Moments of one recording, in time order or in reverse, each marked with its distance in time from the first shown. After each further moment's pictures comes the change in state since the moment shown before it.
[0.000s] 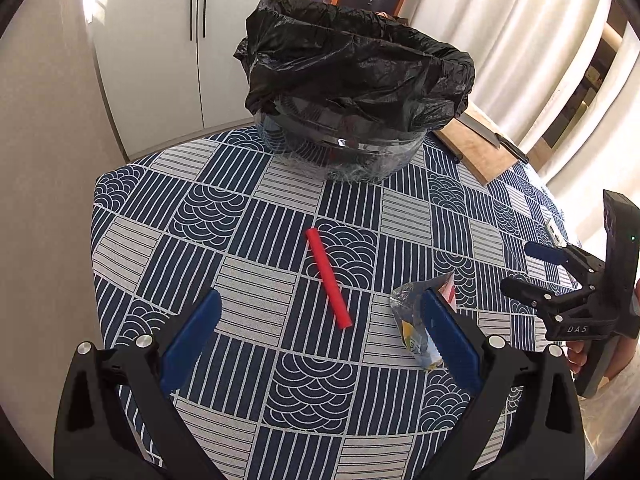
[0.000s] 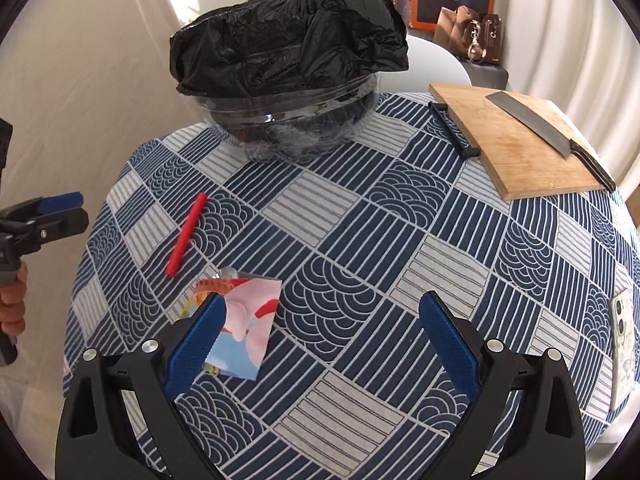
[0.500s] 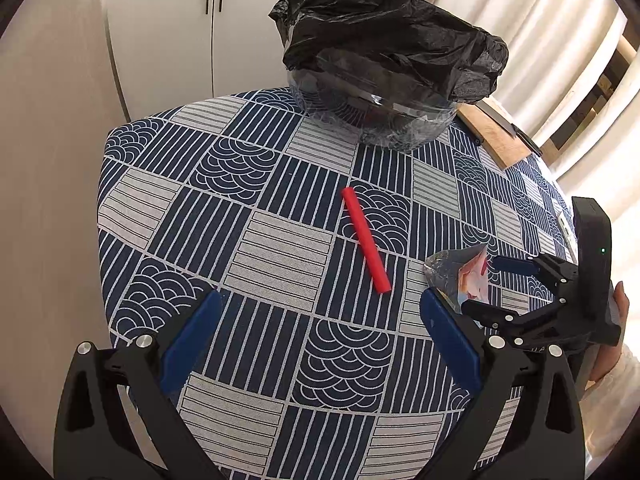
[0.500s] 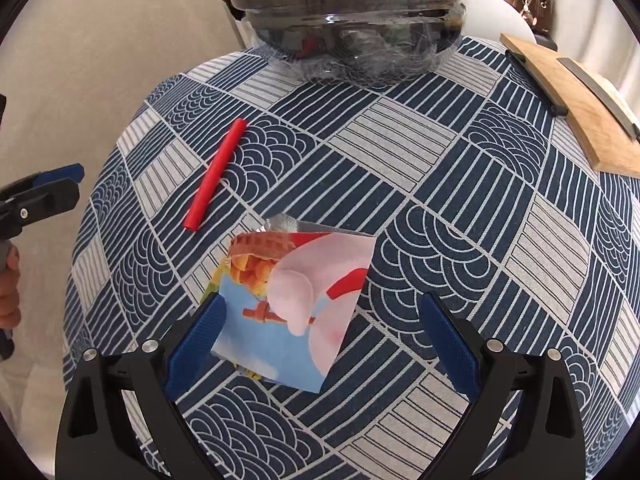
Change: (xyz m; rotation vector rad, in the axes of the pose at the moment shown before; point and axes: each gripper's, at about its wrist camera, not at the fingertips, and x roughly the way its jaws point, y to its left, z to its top) left arm 0.012 0.034 -0.026 -0.048 0.060 0.008; right arm 0.067 0.052 -0.015 -0.063 0.163 0.069
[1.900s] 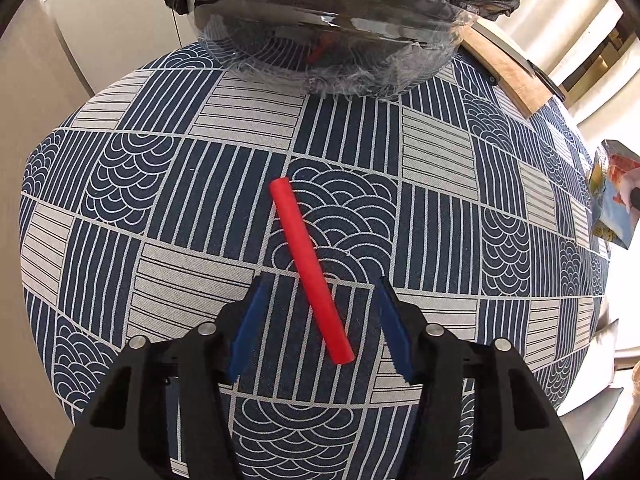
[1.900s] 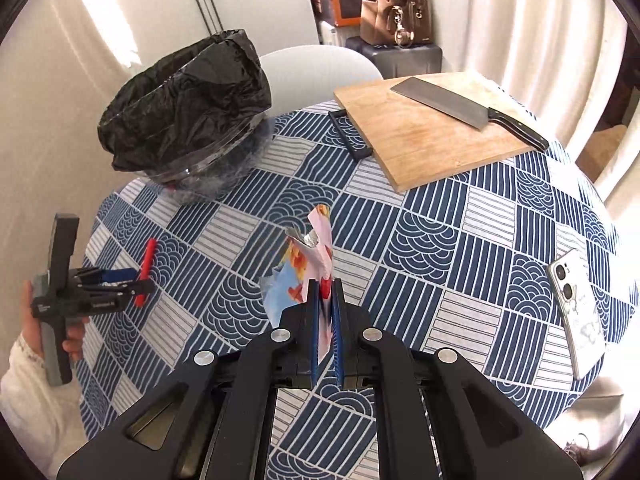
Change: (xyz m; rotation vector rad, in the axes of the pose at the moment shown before) left arm 0.096 -0.056 0.035 0.129 0.204 0.058; right arm -0.142 -0.139 -0.004 0.270 -0.184 -0.134
